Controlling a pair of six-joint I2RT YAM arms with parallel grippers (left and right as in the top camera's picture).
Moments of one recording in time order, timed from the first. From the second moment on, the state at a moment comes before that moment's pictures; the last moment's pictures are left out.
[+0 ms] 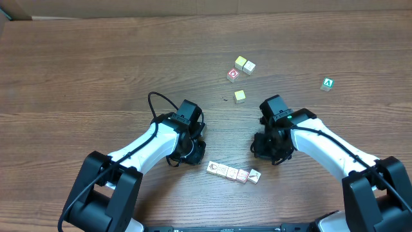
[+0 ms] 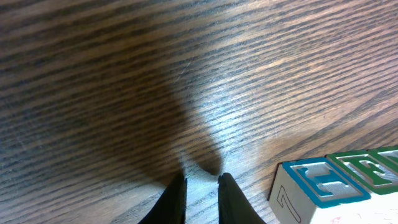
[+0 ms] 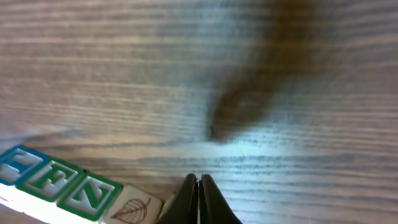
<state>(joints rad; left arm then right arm) -0.47 1.70 0.89 -0.71 0.23 -0.21 0.42 1.63 0.90 -0.82 -0.25 0.46</state>
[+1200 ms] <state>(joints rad) -0.47 1.70 0.89 -0.71 0.23 -0.21 0.49 1.63 0.86 -0.85 -0.39 0.36</state>
